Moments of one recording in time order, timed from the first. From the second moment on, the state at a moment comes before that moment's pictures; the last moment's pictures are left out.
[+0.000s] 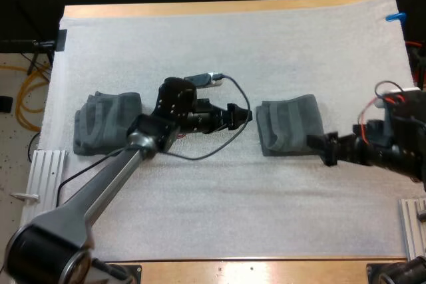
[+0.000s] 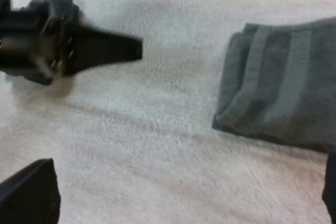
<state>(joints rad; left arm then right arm) -0.43 1.54 -0.92 0.27 0.57 -2.31 0.39 0.88 -1.08 1.08 -0.25 -1.56</state>
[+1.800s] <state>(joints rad) -0.65 2.00 -1.32 0.45 0.51 -2.54 0.39 0.67 -0.97 1.21 -0.06 -1.56</state>
